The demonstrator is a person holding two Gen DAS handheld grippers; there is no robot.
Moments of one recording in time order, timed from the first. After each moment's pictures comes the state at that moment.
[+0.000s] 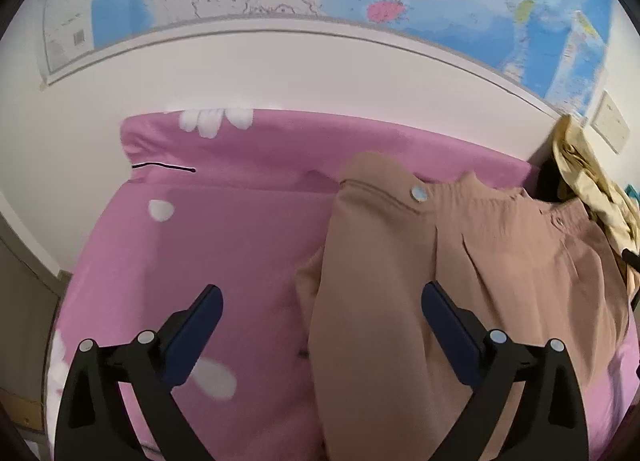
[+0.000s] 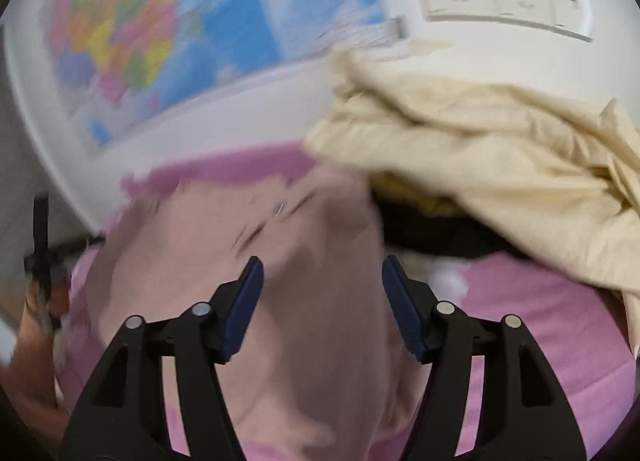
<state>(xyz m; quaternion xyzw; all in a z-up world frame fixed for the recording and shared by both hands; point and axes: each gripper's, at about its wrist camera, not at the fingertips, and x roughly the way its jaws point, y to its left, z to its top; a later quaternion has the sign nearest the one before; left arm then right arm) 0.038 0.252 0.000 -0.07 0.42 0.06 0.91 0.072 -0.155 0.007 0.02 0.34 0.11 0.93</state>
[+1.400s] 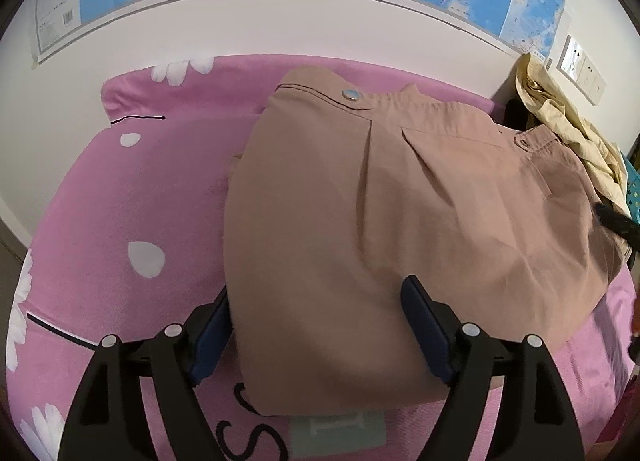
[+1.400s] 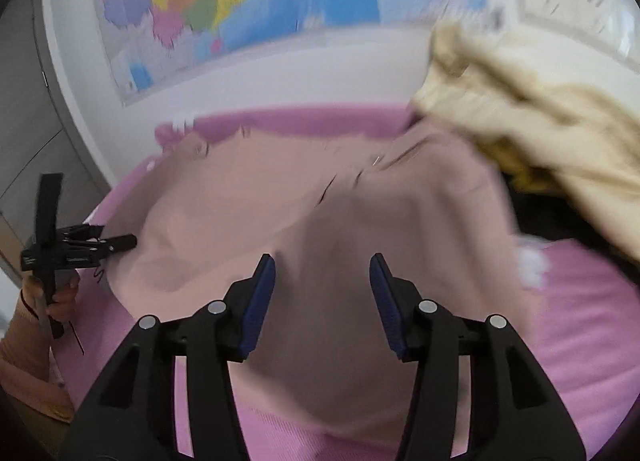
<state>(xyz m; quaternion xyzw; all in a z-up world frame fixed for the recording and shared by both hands) -0.005 0.200 -0.037 -0.06 0.45 0.03 0.89 0.084 -0.084 -0.035 -0.02 0.36 0.17 0.92</state>
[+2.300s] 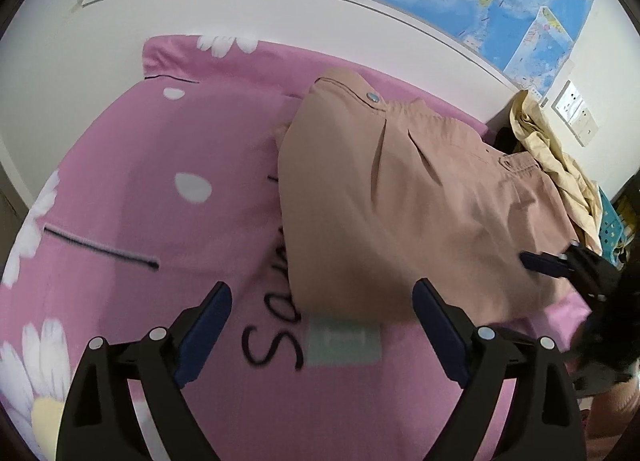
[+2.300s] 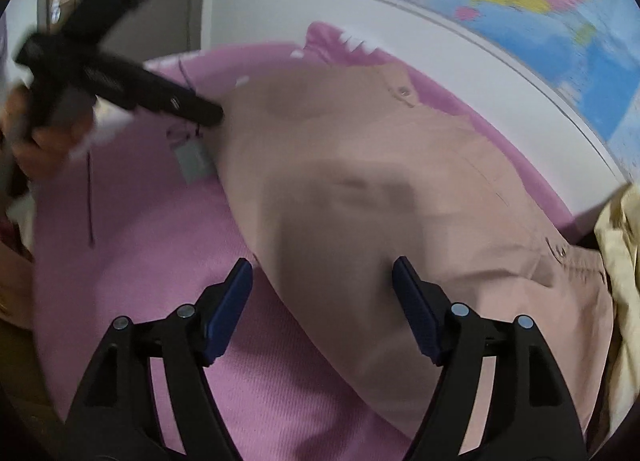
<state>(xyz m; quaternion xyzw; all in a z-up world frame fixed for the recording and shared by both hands) -0.066 0.224 -0.021 -0.15 0.44 0.03 0.88 0.031 0.092 -0.090 -0.33 0.33 0.30 0.83</state>
